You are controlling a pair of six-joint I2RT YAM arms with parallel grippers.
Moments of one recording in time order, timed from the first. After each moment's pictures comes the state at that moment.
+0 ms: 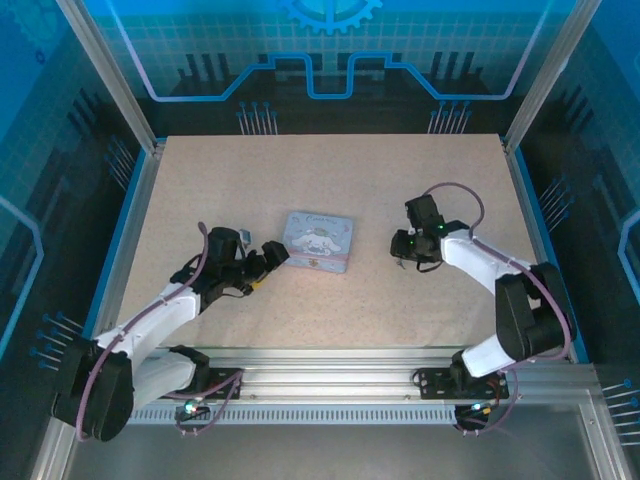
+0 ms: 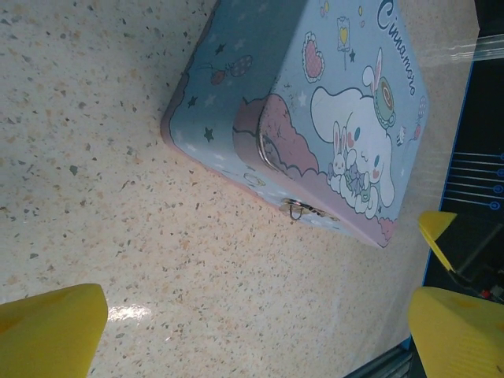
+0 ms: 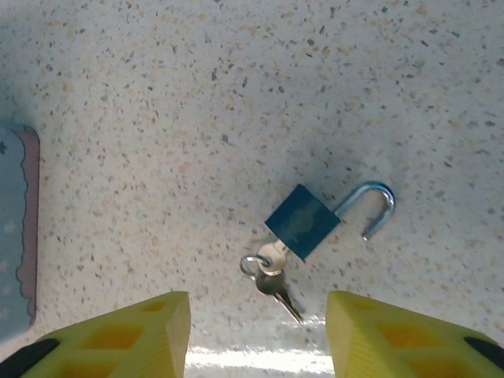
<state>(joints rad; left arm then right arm) -0.31 1.08 0.53 -0.21 0.37 -1.01 0.30 1.44 0.85 -0.51 0.00 0.47</state>
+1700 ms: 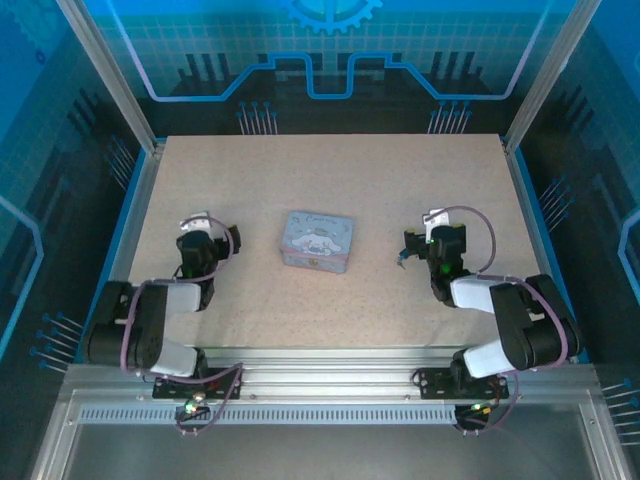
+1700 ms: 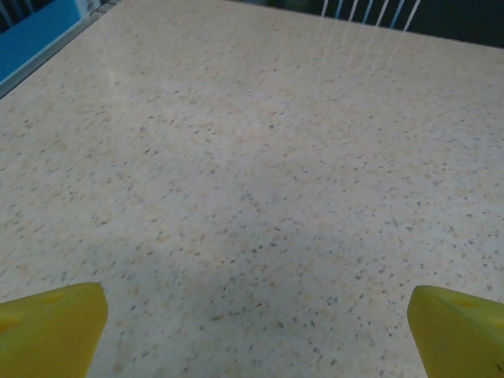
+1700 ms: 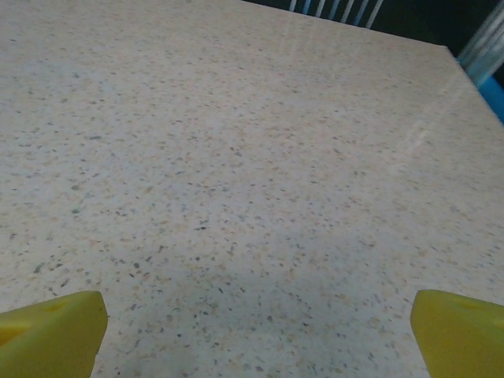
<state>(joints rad) -0.02 1.52 0.29 0.84 -0.19 -0.18 0.17 1.45 0.38 0.63 0.26 -0.09</state>
